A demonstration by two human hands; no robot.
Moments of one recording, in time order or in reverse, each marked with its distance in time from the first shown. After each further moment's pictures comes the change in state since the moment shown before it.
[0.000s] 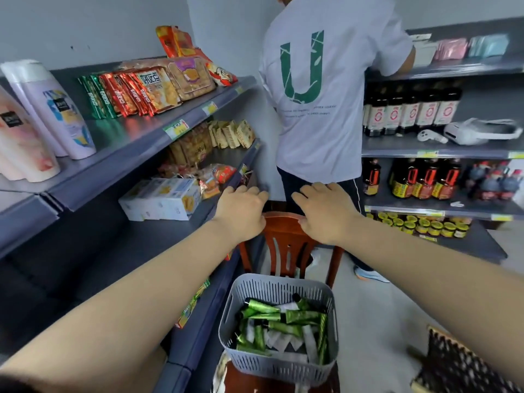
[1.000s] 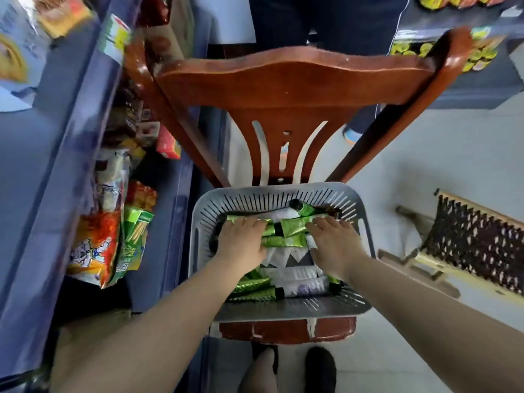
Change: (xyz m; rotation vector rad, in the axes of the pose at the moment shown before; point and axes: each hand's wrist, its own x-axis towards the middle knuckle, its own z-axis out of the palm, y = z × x) left_hand 0.022 0.053 0.418 -0.324 -0.607 0.190; right_hand 0.026 -0.085 0.401 0.396 -0.686 0.233
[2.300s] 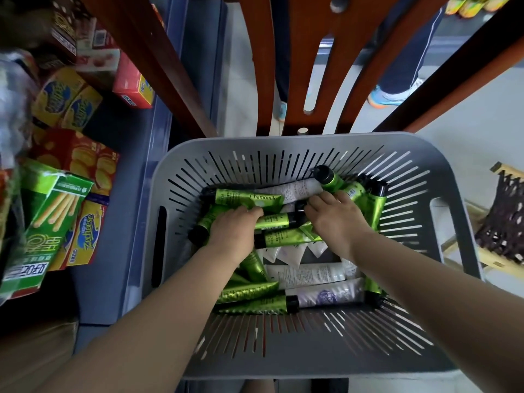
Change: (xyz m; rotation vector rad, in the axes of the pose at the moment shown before) left_hand 0.078 -0.040 0.141 -0.217 -0.024 -0.080; right_hand 0.120 0.012 0.127 -0.254 0.327 -0.244
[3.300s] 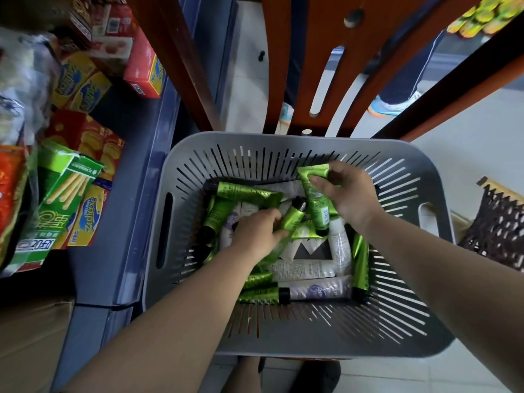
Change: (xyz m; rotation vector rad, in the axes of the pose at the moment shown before) left_hand -0.005 0.034 0.013 -0.349 -0.034 -0.011; right_hand 0.012 0.017 -0.049 1.139 0.185 0.591
